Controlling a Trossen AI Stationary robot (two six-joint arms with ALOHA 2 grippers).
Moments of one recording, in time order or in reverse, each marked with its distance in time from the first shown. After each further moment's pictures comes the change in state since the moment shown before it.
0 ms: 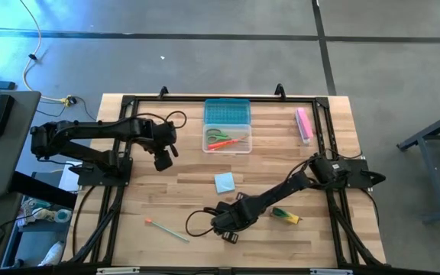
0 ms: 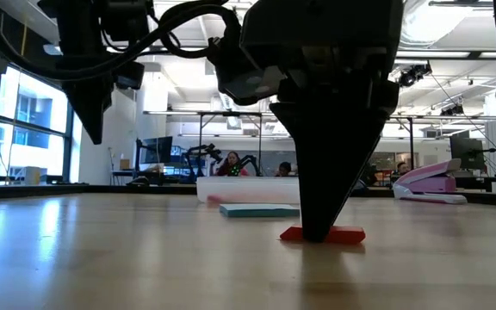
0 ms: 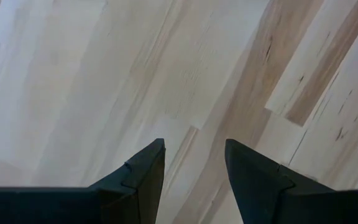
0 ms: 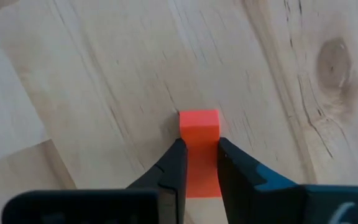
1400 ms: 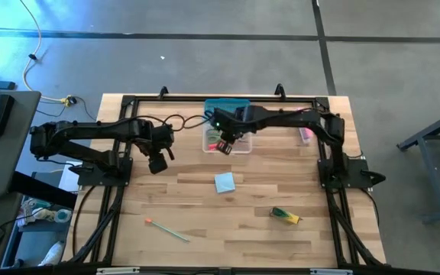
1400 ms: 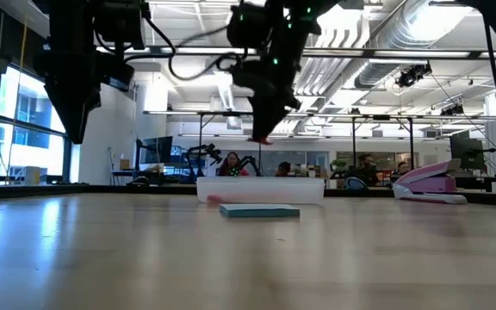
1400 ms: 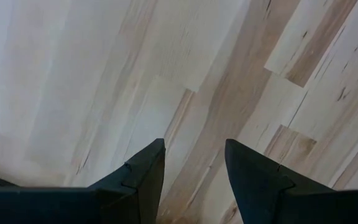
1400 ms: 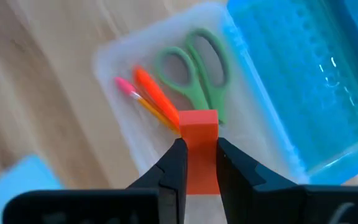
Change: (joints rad) left arm -0.016 -0.011 0.000 -0.099 0.029 0.000; right arm -0.679 -0.285 0.000 -0.040 0.118 -0.648
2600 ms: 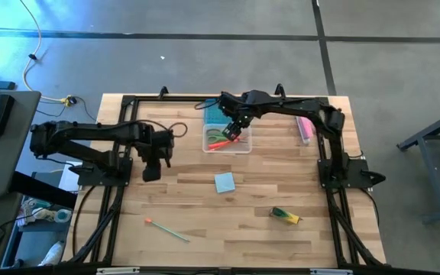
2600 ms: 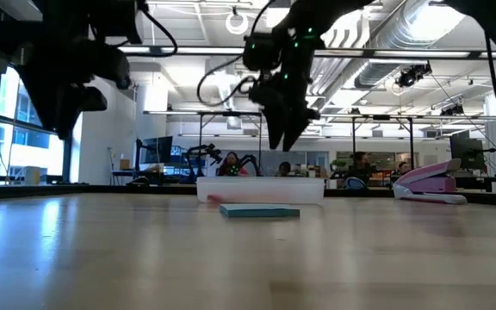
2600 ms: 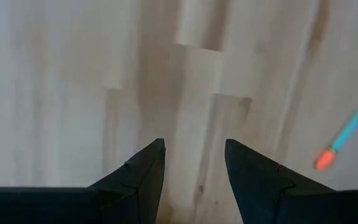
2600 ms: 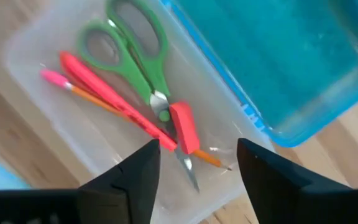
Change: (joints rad) left arm -0.090 0.000 0.000 -0.011 0.202 0.199; right arm -0.148 -0.005 0.005 -0.113 -0.091 0.115
